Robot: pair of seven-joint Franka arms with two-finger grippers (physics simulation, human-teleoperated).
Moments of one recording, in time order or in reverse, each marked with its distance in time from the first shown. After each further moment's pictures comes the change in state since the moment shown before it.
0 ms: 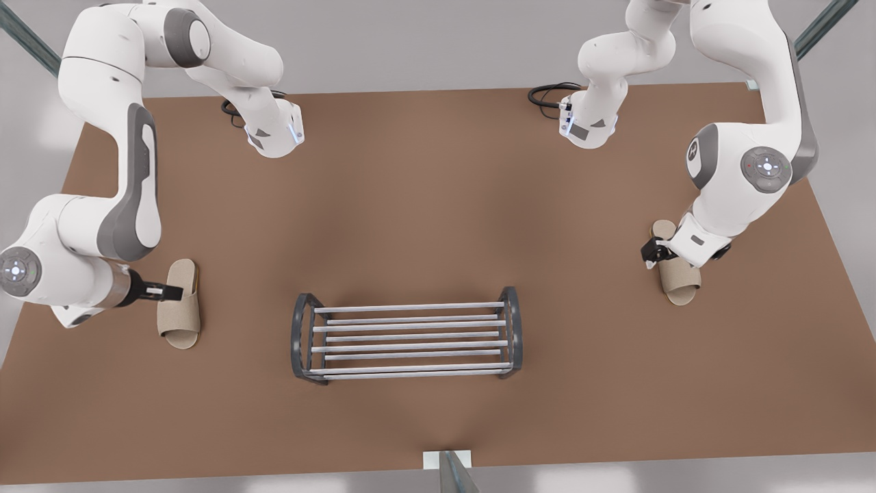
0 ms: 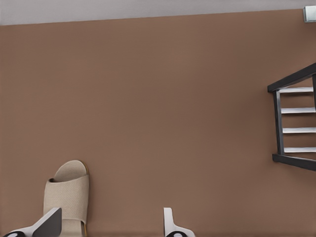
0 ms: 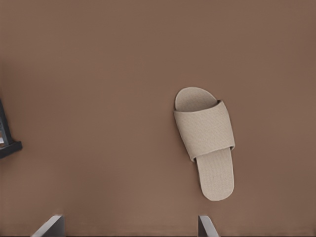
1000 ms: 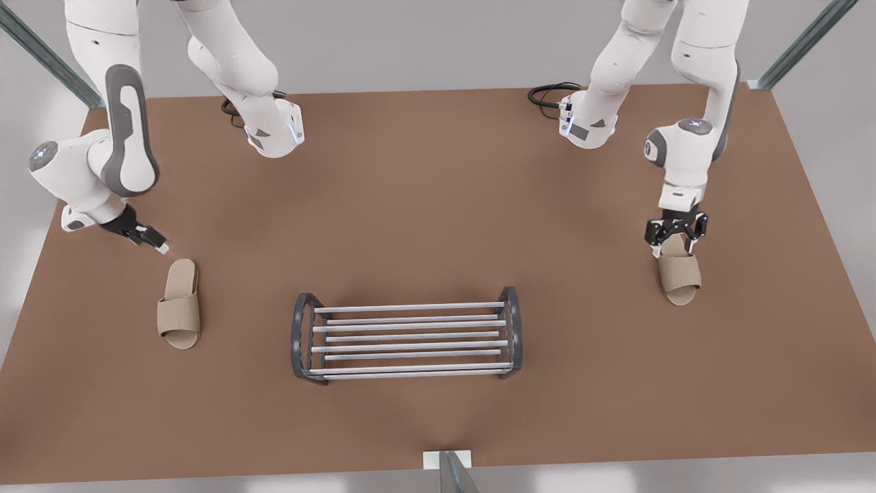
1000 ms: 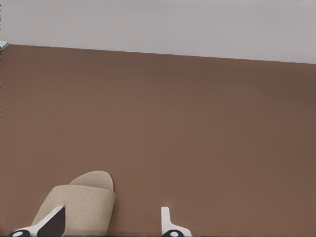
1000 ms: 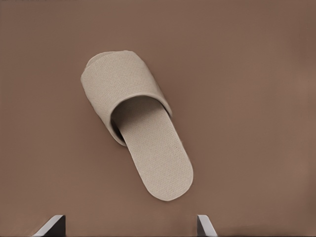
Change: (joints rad) left arm 0.779 -0.102 -0.494 -0.998 0.007 1.481 0.040; right arm -0.524 -0.418 0.099 -1.032 0.322 0.929 -0.370
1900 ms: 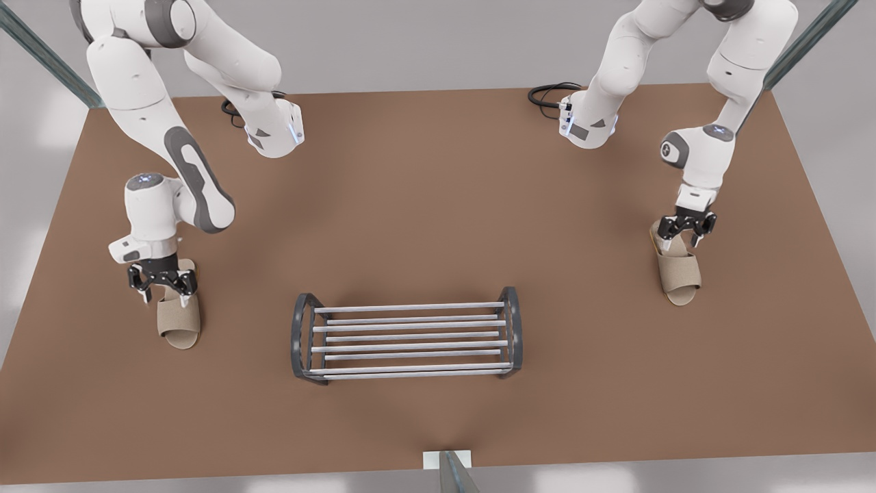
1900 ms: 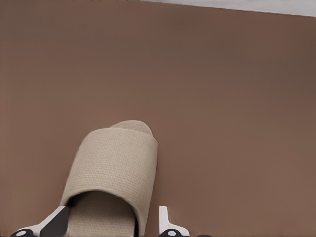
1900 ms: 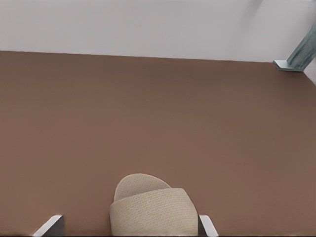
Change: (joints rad) left arm 0.261 0.265 0.072 0.017 0.254 0.066 0.172; right arm 0.271 0.330 0.073 0.015 0.005 0.887 -0.106
